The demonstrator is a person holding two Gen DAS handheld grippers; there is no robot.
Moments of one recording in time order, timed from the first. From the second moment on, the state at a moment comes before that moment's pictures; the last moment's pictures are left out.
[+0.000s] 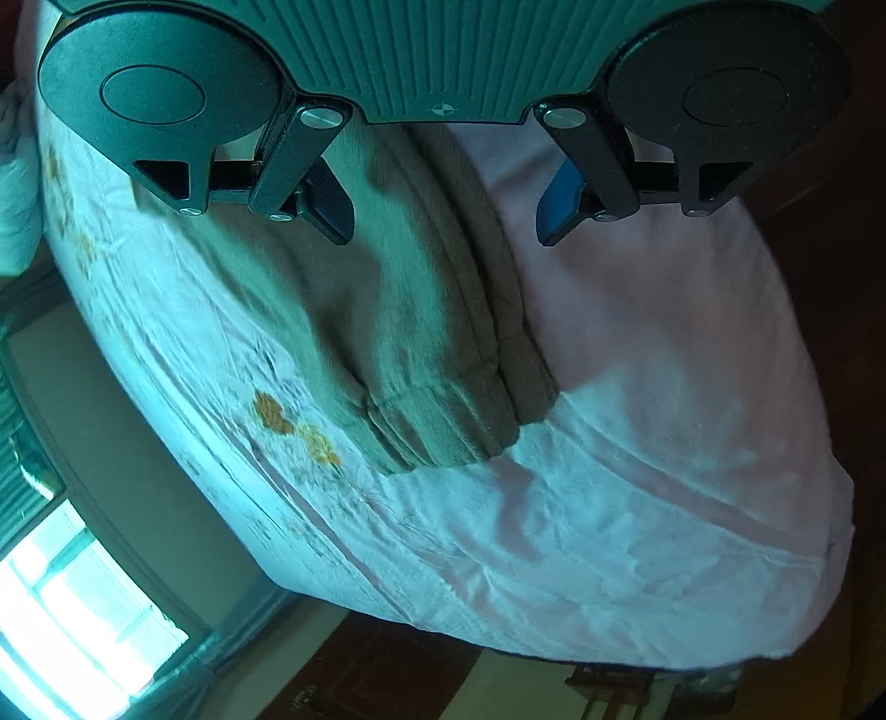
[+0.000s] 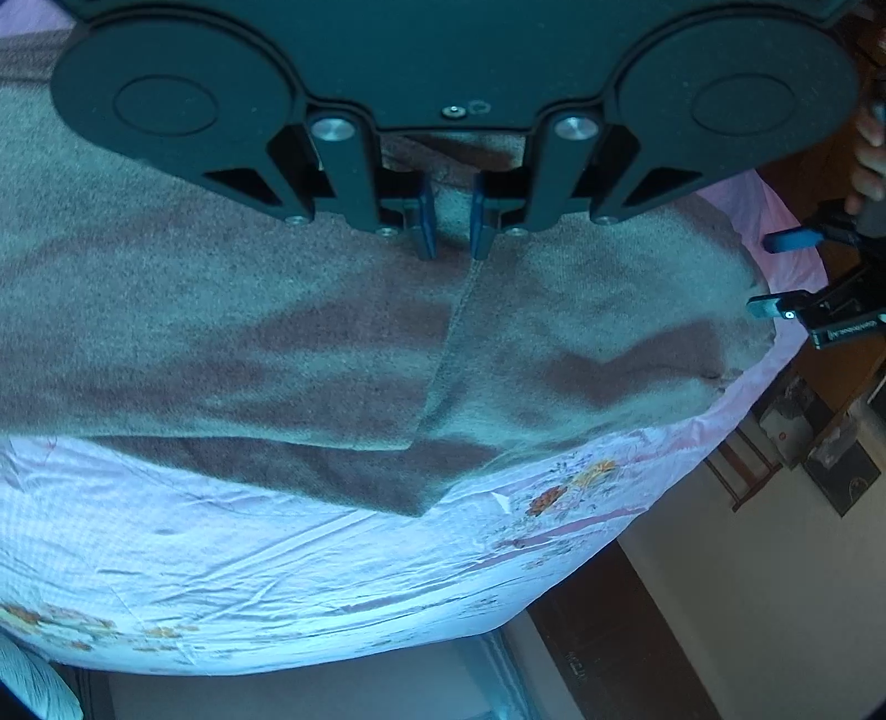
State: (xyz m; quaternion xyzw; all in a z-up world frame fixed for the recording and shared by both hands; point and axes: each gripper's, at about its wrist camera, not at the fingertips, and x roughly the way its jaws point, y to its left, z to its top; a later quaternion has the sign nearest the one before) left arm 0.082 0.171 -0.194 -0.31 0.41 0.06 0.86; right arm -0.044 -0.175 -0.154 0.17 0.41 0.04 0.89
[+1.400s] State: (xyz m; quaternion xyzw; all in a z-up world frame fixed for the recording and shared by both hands) left arm 0.094 0.118 -0.117 -0.25 0.26 -0.09 0.93; right arm -0.040 -0.156 -0.150 0.10 0.42 0.03 0.90
